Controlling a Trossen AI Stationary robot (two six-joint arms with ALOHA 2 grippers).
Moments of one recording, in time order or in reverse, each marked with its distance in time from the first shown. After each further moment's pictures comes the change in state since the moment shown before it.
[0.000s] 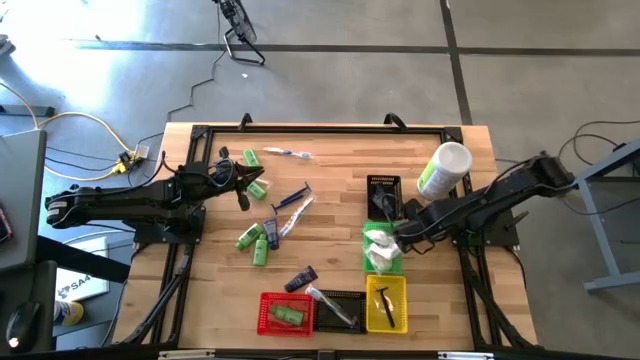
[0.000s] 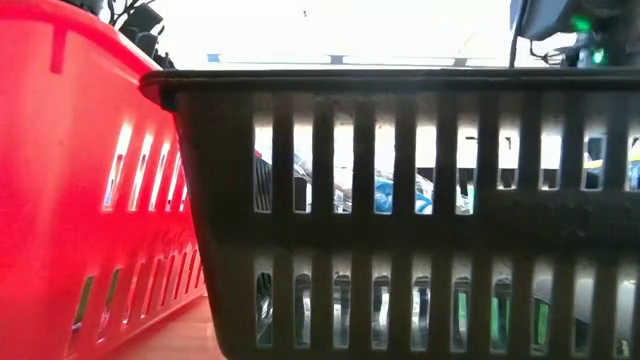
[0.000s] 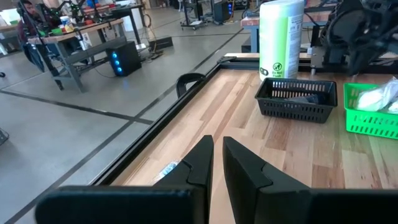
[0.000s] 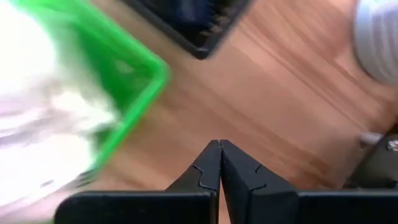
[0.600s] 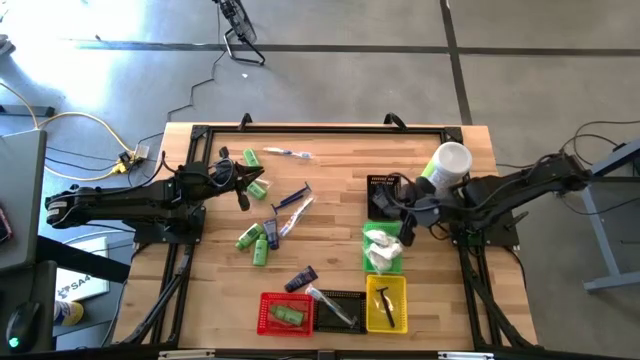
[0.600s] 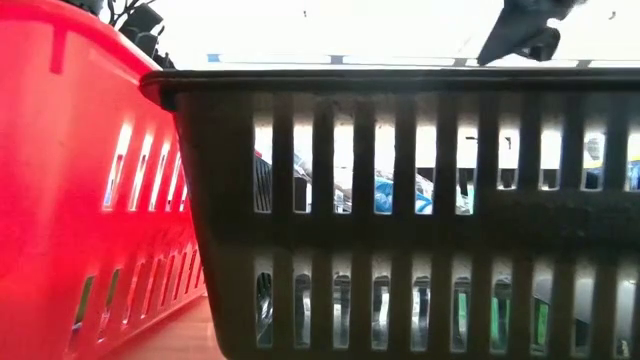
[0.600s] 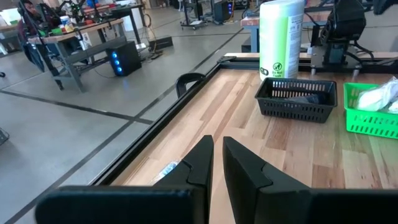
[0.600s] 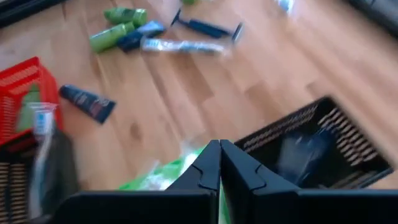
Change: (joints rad) left arm 0.000 0.000 0.000 0.000 0.000 0.000; right arm -0.009 -0.264 0.161 0.313 0.212 -0.575
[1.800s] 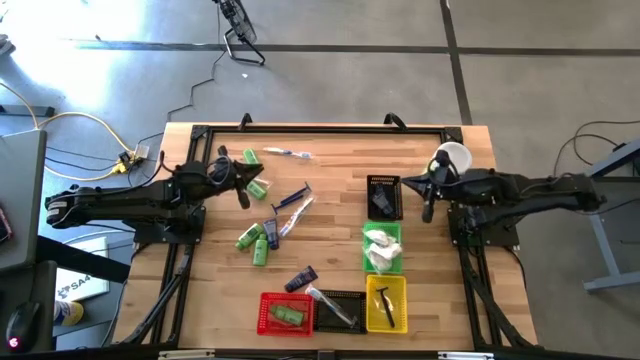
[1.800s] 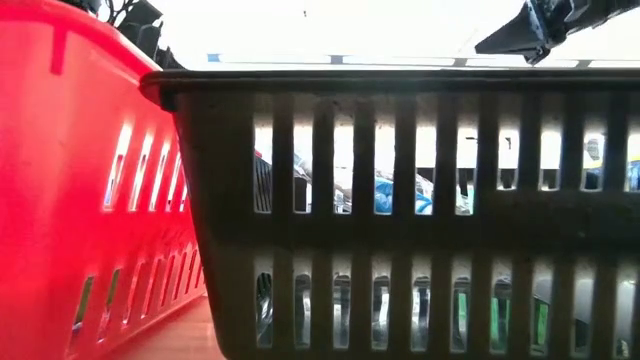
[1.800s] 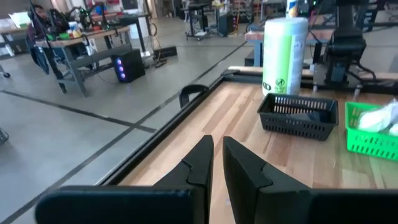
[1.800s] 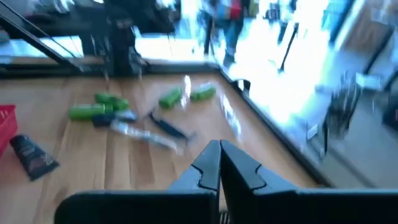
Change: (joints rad) left arm 0.000 0.000 0.000 0.052 -0.016 -0.032; right arm -0.219 -0.517 -0.400 0.491 -0.009 -0.686
